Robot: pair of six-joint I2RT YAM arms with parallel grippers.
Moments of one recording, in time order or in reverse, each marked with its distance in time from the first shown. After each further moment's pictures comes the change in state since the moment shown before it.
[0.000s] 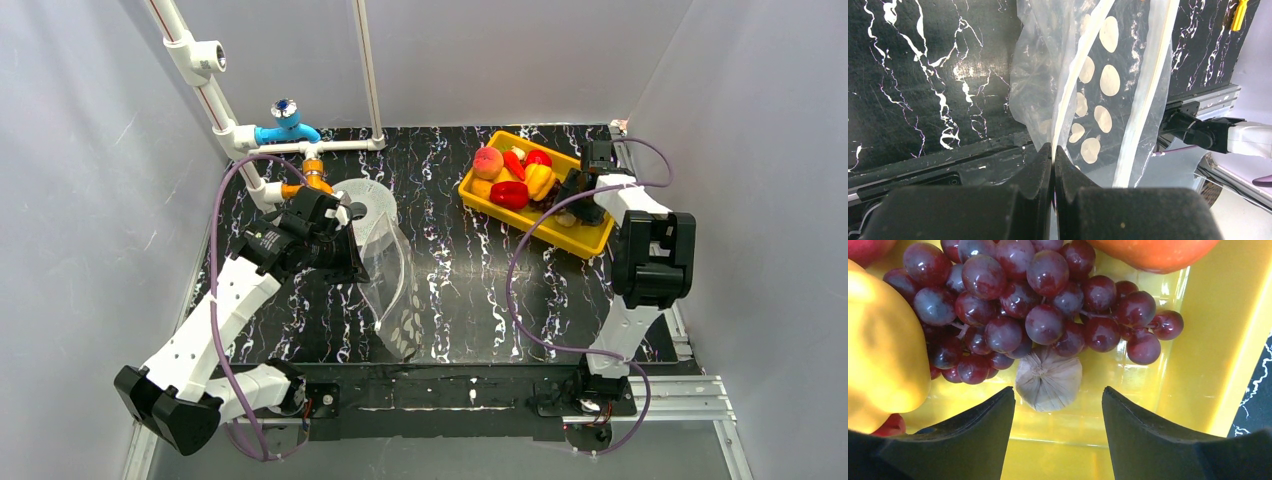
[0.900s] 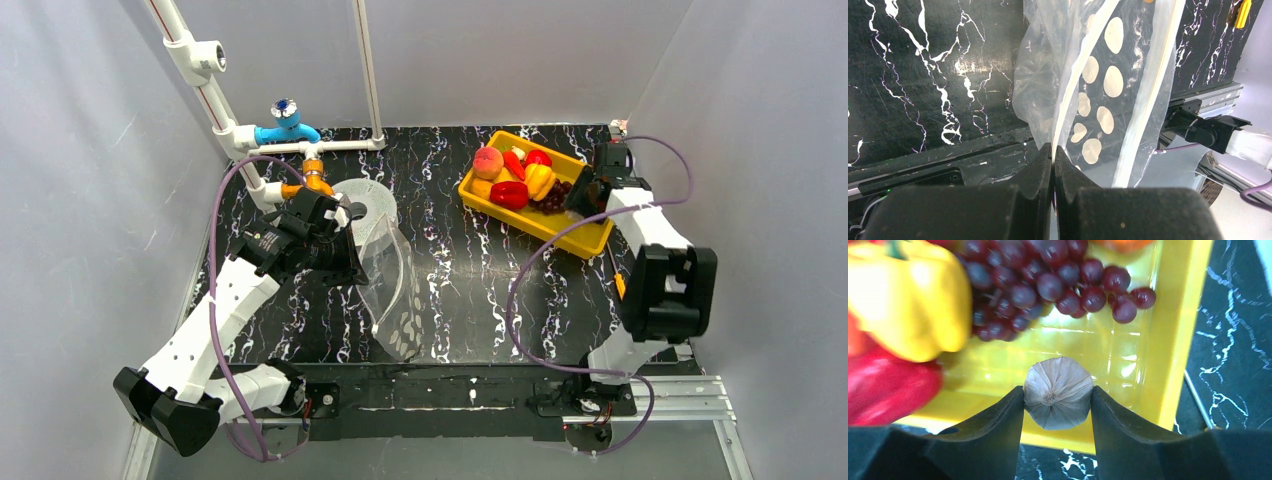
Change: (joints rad) left arm 0.000 -0.005 0.000 -0.019 0.000 -0.001; right arm -0.006 -0.201 -0.115 0.015 -0.024 0.010
